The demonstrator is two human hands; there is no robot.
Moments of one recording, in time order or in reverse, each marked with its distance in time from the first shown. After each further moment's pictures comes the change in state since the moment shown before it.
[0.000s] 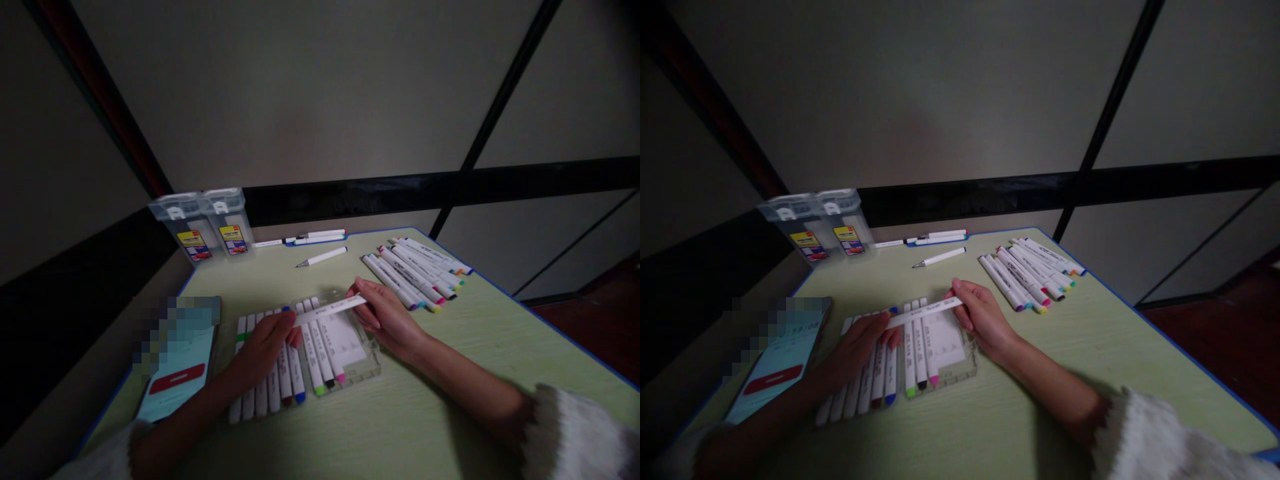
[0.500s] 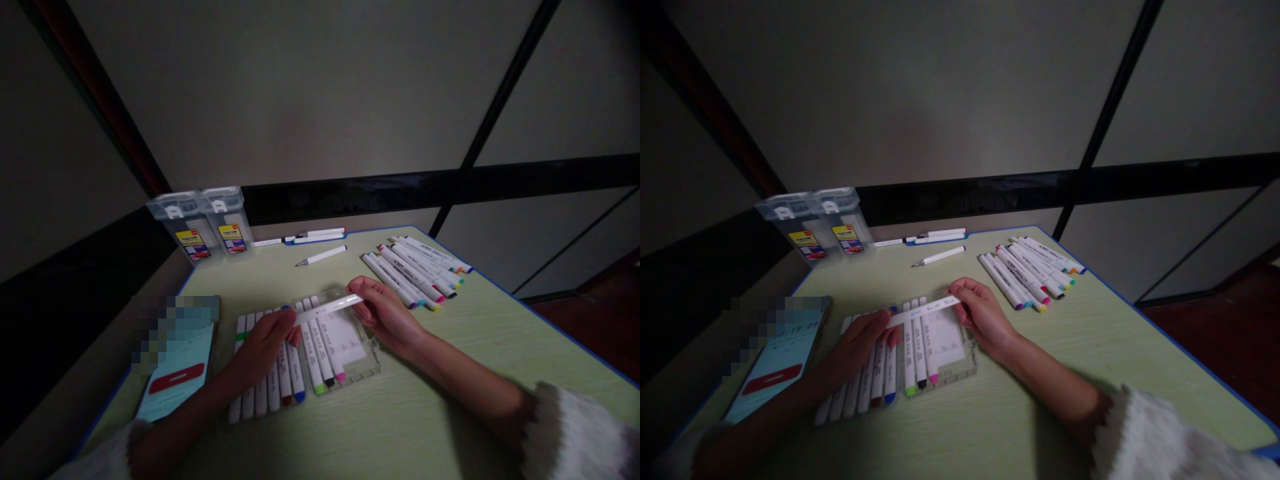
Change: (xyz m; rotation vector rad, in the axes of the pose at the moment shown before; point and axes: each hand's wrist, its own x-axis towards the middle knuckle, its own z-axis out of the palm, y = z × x) left_hand 0.000 0.002 -0.001 0.047 -0.031 0.001; right_hand 0.001 -0.002 0.000 0.065 0.031 0.030
